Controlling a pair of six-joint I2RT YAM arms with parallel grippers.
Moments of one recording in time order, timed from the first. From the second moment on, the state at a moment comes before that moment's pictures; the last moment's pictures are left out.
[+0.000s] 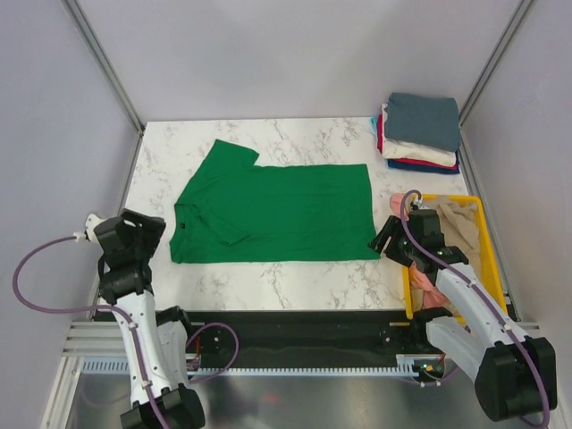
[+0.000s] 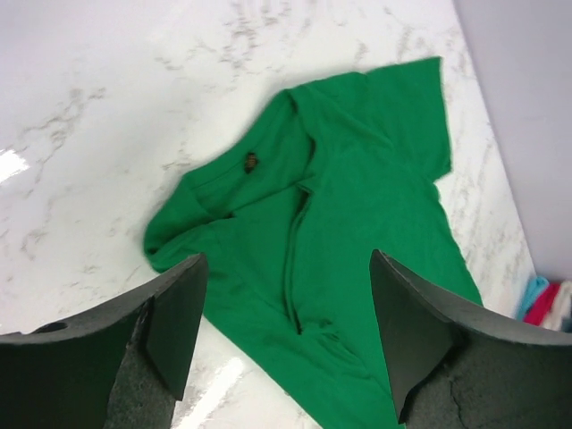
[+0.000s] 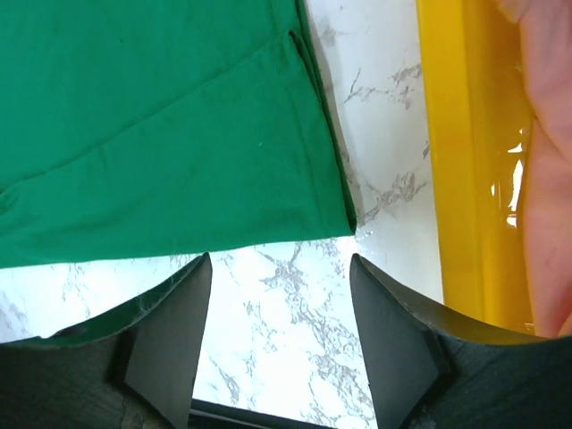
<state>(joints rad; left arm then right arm) 0.43 0.60 0.64 -0.62 0.03 -0.79 0.17 0.92 0.49 -0.41 -0.14 0.63</state>
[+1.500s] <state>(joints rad) 0.13 2.67 2.41 -0.49 0.43 -0.44 0.18 0.88 0.56 -0.31 -0.37 0.54</state>
